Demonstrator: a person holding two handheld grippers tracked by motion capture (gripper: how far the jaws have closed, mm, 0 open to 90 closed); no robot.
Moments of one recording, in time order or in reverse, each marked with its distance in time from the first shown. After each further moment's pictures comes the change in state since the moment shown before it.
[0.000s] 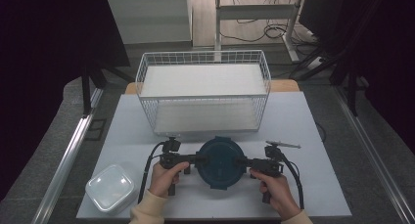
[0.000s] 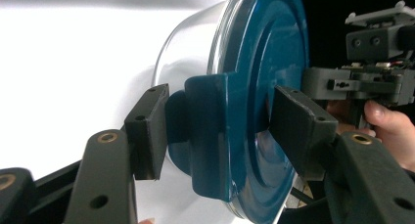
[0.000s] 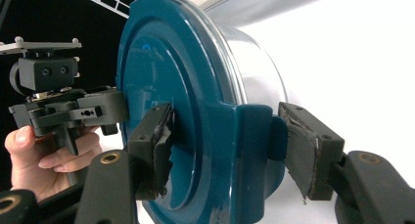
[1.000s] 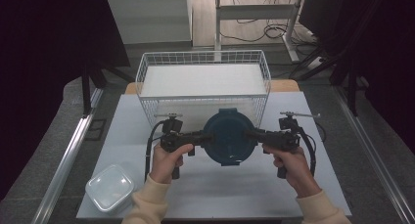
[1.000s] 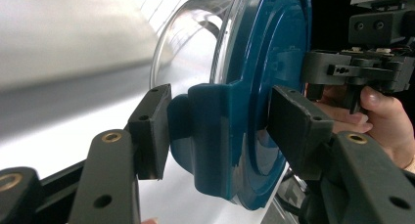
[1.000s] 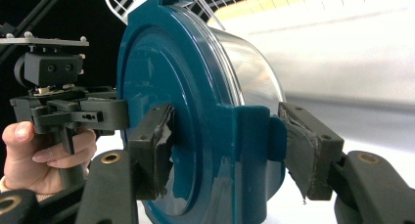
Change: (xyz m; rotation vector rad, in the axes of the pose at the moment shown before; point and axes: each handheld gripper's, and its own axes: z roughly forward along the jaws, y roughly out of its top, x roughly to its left) left arm -0.072 0.056 -0.034 -0.148 -0.004 0.155; right arm 0.058 0.070 -0.054 -0.113 0.044 -0.286
